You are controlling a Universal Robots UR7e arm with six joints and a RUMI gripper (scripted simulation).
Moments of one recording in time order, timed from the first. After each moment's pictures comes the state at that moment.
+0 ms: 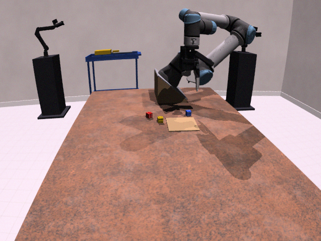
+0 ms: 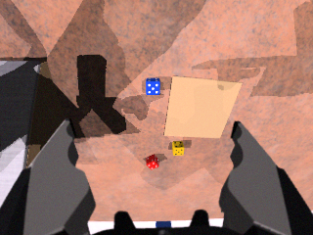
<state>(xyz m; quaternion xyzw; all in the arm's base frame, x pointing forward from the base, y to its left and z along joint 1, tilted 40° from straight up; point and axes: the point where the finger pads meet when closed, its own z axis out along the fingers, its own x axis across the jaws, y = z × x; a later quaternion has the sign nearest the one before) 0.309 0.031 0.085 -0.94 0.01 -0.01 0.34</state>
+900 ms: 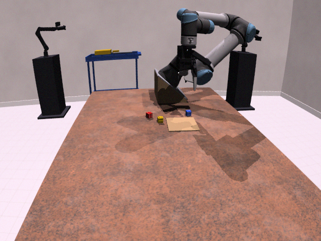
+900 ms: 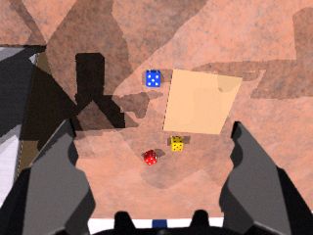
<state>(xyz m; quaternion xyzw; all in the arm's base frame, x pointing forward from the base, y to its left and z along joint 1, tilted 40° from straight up) 0.309 0.018 0.077 -0.94 0.00 -0.01 0.34</state>
